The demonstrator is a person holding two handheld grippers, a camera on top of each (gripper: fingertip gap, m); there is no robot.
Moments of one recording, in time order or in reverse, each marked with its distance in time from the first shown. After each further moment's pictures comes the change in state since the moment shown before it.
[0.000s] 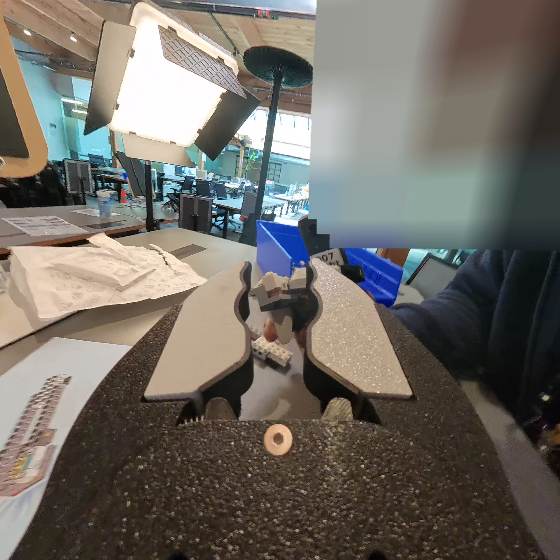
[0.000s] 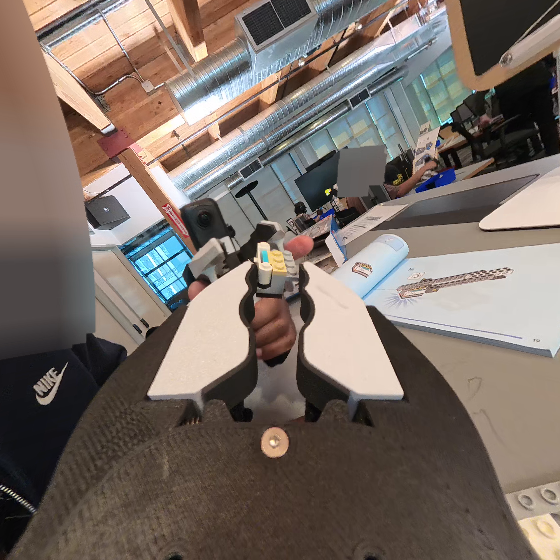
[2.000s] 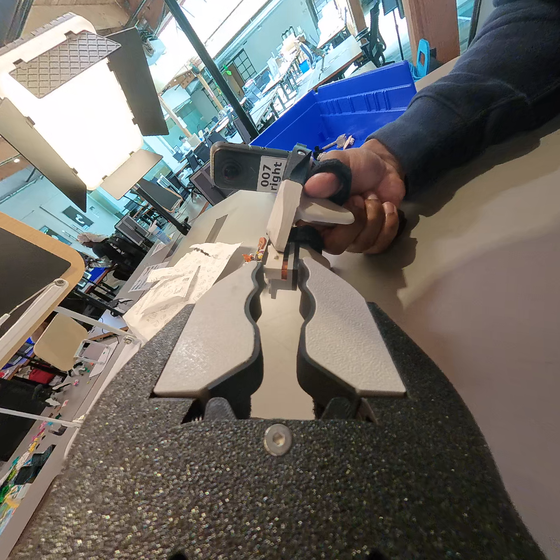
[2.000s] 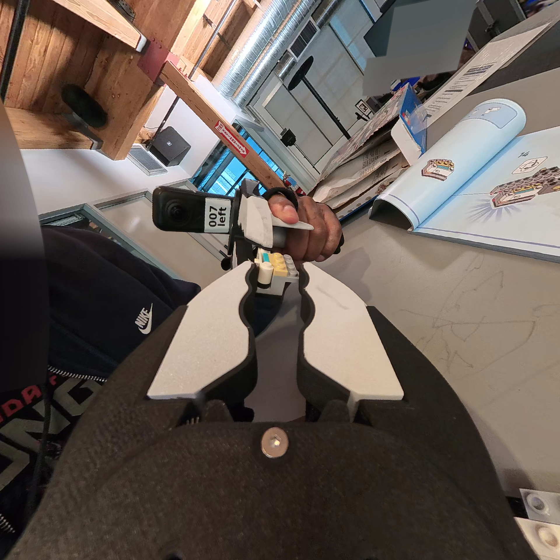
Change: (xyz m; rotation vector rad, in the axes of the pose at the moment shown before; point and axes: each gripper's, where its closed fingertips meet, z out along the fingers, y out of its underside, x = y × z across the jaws) left arm 0.024 0.045 -0.024 -0.343 0.083 0.764; right arm -0.016 0.039 -0.004 -0.352 -0.200 0.254
